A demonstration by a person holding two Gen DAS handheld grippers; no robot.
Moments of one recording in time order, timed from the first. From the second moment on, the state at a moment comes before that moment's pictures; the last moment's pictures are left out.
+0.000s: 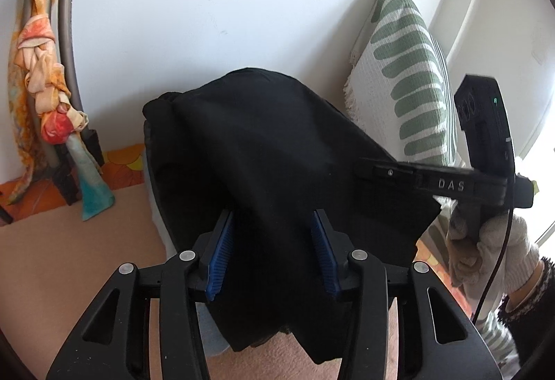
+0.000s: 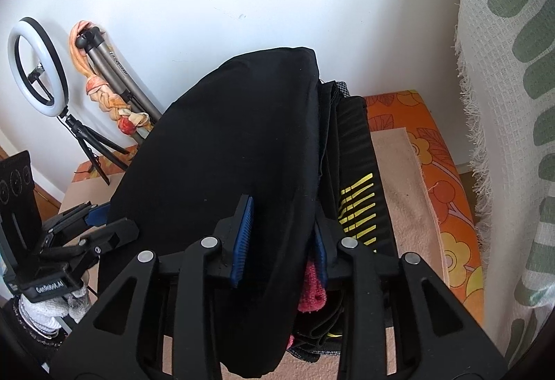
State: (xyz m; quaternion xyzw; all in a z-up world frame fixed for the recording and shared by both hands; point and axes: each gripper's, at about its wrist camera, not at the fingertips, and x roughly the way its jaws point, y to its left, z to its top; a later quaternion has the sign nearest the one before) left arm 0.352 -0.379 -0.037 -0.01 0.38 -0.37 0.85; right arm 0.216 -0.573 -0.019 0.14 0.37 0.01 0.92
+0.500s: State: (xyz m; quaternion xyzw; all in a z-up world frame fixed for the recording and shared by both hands) left arm 0.325 -0.352 -0.023 -0.01 0.37 -0.36 0.86; right arm 0.171 -0.555 0.016 0.13 0.33 -0.05 0.93
